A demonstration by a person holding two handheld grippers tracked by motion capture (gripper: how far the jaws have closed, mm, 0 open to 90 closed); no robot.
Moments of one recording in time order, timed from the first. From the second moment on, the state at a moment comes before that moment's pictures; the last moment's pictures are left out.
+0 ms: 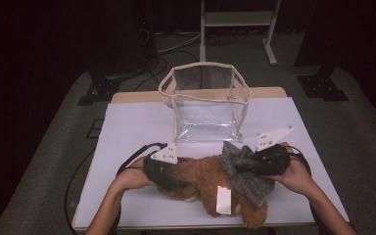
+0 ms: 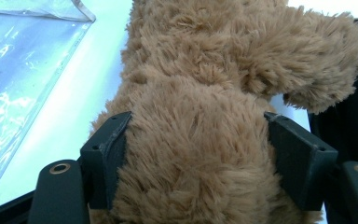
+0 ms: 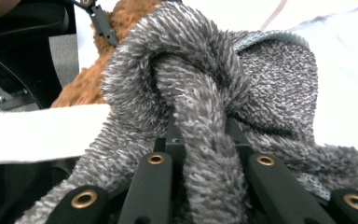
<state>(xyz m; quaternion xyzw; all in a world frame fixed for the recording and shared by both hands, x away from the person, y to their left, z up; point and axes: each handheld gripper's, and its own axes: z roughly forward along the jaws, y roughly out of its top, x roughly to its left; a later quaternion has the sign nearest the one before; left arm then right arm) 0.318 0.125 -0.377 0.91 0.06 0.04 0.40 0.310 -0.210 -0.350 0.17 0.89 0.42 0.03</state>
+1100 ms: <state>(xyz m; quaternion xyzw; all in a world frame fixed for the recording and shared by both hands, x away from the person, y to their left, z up) 0.321 0.146 -0.382 0.89 0.09 0.03 0.44 0.319 -0.187 -0.342 0.15 0.91 0.39 0.03</state>
